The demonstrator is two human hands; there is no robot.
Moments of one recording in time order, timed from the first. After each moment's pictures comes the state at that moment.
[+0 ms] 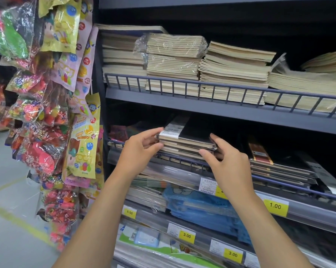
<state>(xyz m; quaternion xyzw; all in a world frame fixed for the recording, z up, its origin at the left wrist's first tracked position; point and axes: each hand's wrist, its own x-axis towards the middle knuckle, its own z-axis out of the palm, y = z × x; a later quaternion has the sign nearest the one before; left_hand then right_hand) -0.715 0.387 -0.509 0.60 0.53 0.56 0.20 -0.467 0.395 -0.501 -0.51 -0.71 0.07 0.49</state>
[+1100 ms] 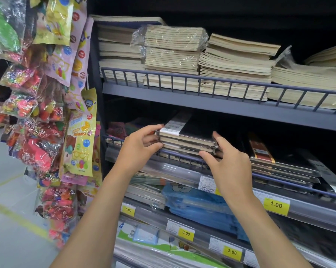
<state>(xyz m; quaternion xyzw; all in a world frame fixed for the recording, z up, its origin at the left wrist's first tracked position) -0.712 0.391 -0.510 0.61 0.52 0.56 0.20 -0.472 0.393 -0.507 -0.51 -0.70 0.03 0.50</state>
